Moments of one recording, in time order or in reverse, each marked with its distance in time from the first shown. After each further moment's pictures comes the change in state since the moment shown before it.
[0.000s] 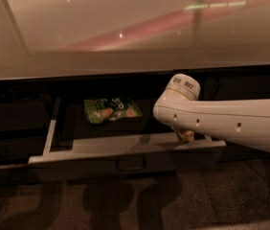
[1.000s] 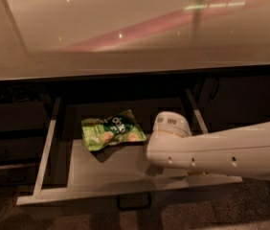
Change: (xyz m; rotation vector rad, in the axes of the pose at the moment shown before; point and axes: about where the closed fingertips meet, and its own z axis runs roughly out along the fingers) arm -0.014 0.112 0.004 -0.159 0.160 -0.025
